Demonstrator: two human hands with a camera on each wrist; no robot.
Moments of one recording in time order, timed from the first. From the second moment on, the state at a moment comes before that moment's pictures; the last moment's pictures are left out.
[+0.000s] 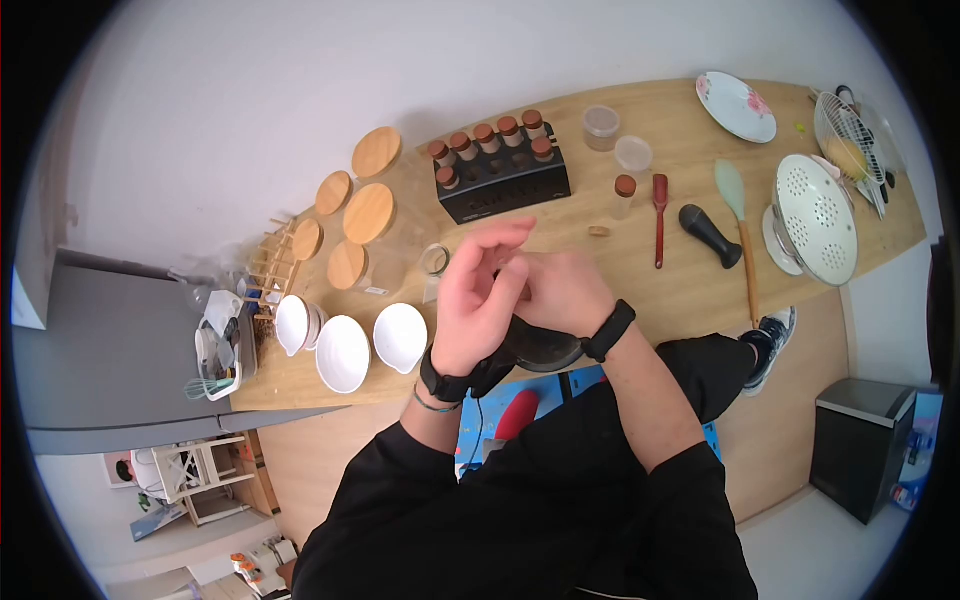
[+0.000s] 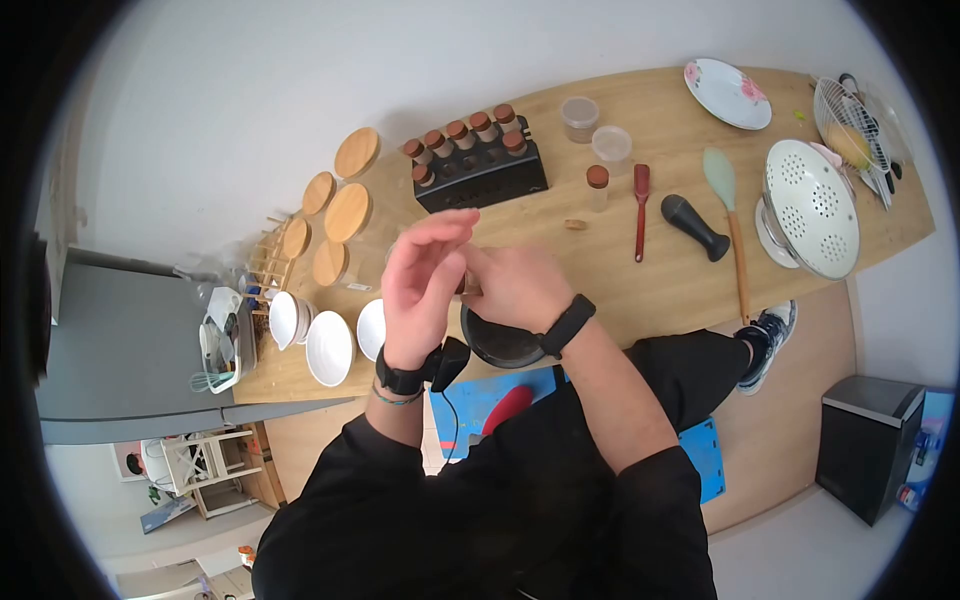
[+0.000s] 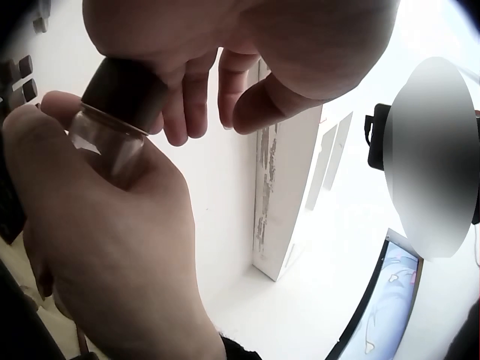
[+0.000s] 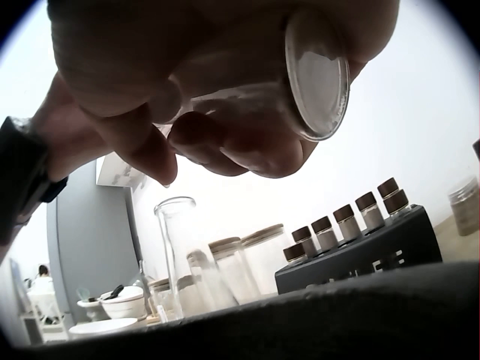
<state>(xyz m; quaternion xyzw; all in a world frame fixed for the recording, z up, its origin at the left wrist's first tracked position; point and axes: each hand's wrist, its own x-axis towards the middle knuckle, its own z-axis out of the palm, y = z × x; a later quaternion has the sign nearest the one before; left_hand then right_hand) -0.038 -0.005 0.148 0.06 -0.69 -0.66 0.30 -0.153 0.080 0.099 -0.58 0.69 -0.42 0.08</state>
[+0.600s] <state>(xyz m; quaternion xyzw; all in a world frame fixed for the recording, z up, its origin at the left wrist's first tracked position) -0.032 -0.011 0.180 0.22 -0.90 -0.28 0.25 -0.167 0.086 0.098 -0.54 0.69 -0.49 0.04</state>
